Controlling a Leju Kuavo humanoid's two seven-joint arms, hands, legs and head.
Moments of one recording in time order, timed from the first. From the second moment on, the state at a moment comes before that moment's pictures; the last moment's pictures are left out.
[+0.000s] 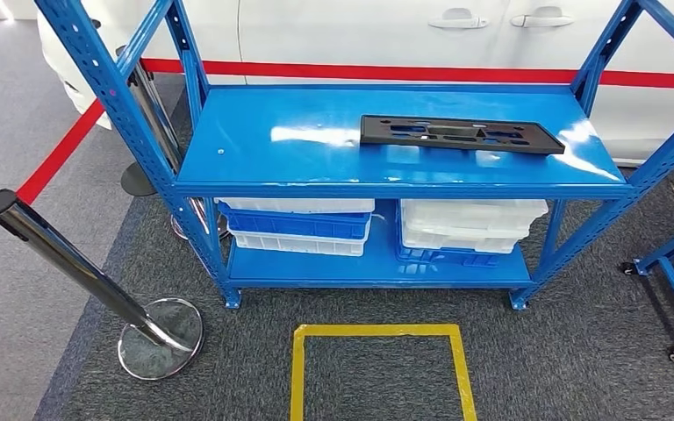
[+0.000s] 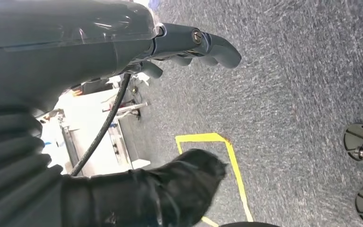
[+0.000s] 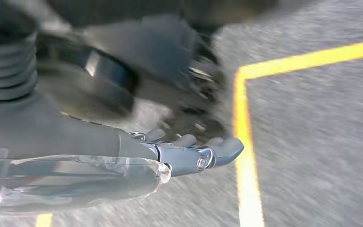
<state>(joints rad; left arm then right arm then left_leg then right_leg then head) -0.01 -0.12 0.66 -0.22 -0.72 -0.05 0.16 -0.10 -0.04 0.39 -0.29 -0.44 0.05 -0.19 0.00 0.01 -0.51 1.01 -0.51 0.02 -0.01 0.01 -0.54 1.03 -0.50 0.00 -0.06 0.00</state>
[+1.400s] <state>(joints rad) -0.02 -0.06 0.68 -0.20 -0.90 -0.11 0.08 -0.34 -0.55 0.19 -1.55 -0.20 0.27 -0.22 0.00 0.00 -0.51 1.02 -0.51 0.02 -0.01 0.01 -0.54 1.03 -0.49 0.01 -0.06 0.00</state>
